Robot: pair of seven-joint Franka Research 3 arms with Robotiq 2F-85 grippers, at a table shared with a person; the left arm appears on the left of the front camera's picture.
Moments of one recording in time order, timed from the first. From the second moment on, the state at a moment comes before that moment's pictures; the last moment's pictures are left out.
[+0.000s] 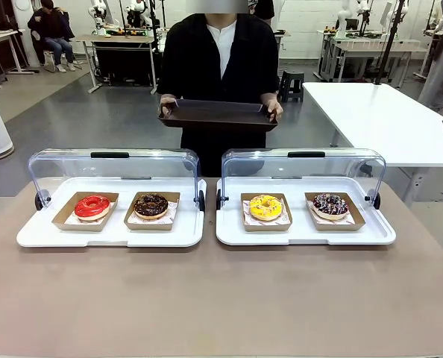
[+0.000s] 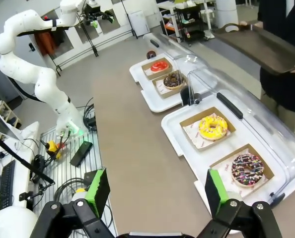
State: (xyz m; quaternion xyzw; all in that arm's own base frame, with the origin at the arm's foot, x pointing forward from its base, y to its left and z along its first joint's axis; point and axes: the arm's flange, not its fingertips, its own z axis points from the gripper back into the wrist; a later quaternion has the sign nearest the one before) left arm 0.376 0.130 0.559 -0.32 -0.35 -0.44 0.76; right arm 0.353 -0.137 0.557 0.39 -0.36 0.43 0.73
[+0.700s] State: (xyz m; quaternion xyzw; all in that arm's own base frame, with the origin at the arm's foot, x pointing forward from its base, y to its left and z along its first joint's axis) left arm 0.371 0.134 0.560 -0.31 -0.36 -0.45 0.76; right arm 0.354 -0.132 0.558 0.38 -0.36 0.44 0.73
